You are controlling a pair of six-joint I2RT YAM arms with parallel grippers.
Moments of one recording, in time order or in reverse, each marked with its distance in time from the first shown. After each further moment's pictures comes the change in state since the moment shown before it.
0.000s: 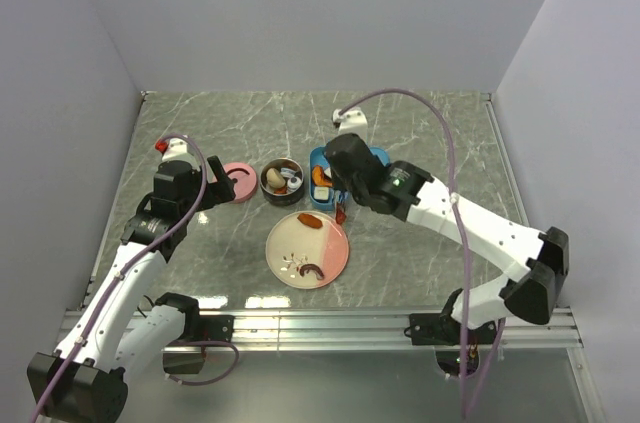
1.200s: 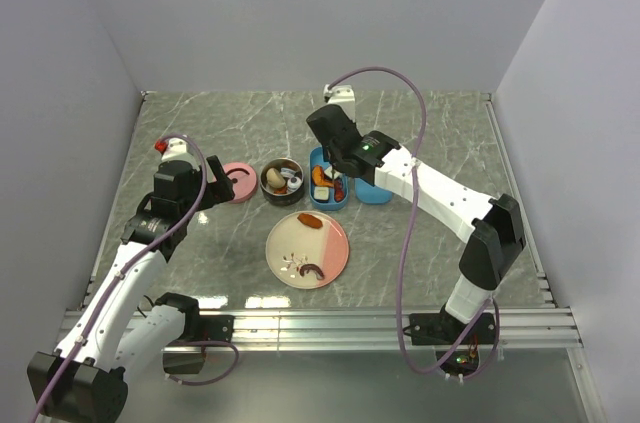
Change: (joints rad) left arm 0.000 0.003 0.000 0.001 -0.016 0.003; right arm -0.156 0.302 0.227 0.038 0.030 -0.022
